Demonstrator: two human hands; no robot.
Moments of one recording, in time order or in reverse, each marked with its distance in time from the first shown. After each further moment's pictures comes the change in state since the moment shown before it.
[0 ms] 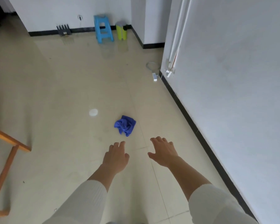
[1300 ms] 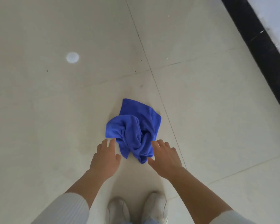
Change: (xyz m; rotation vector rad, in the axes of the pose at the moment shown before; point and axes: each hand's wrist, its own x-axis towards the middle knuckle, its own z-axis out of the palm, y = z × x) left_hand 0.759 -0.294 0.342 -0.040 -0.325 -0.115; right_hand 0.748 0.060 0.425 0.101 -0.353 0.177
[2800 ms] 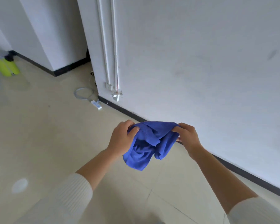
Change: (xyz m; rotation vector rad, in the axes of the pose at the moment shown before) left_hand -0.482 0.301 -0.485 -0.291 0.174 1.069; right_hand -0.614 -0.048 -0.441 1.425 1.045 0.431
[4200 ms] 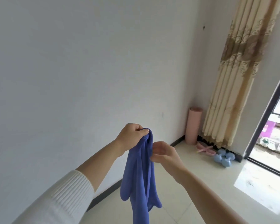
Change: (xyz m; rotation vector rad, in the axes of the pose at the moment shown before) left_hand -0.256 0.719 0.557 -0.232 -1.143 0.698; right_hand -0.370 0.185 -0.707 0.272 0.971 -0.076
